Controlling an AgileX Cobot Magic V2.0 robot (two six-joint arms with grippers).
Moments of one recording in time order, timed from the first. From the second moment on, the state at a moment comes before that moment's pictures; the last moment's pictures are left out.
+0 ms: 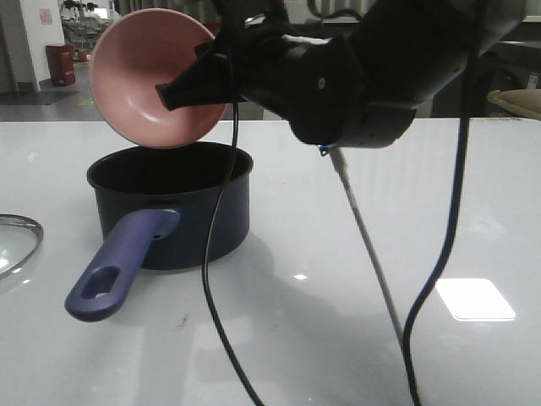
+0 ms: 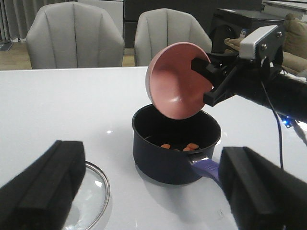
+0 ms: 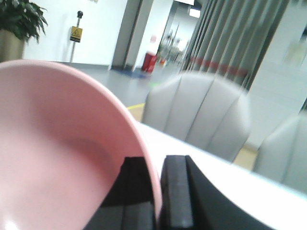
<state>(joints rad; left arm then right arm) -0.32 0.10 -0.35 -0.05 0.45 -0.06 0.73 2.00 -1.18 0.33 -0.87 -0.38</state>
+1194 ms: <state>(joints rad) -0.32 0.10 -0.35 -0.05 0.45 -0.06 0.15 1.71 -1.18 0.37 0.64 -0.26</state>
